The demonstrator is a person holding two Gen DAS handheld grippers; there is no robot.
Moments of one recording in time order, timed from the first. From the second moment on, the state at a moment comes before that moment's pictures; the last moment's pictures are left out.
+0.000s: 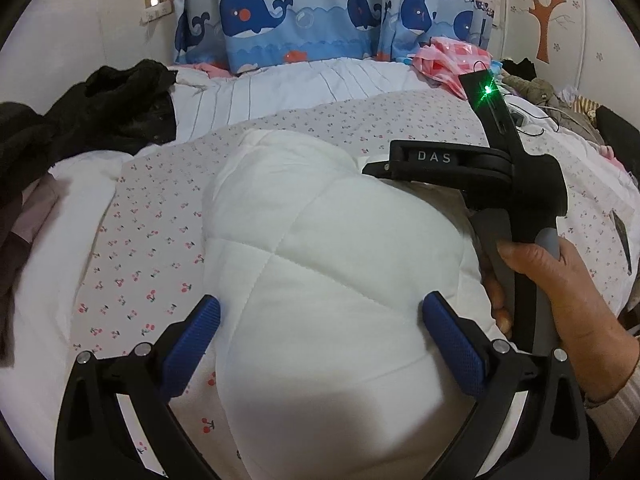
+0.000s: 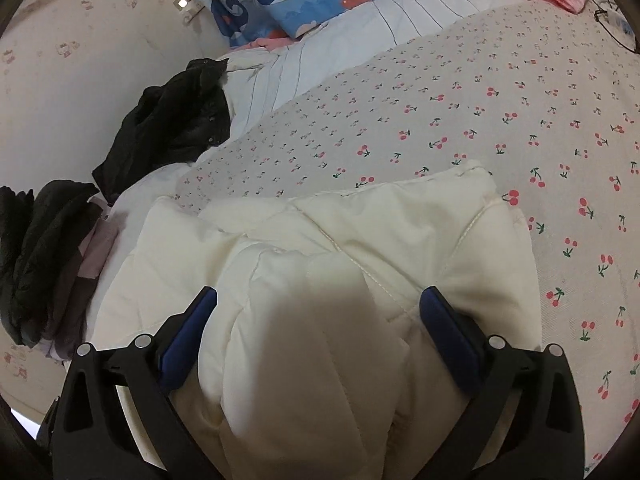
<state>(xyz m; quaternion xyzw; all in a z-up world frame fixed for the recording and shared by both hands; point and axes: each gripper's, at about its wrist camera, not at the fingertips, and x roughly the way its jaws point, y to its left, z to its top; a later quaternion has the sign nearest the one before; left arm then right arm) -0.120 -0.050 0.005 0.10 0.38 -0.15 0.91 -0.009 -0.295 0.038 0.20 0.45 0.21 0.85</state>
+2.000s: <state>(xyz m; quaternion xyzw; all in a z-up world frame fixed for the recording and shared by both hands) -0.099 -0.014 -0.002 -0.02 0.45 -0.14 0.88 -0.176 -0.302 0.068 0.03 0.52 0.14 0.84</state>
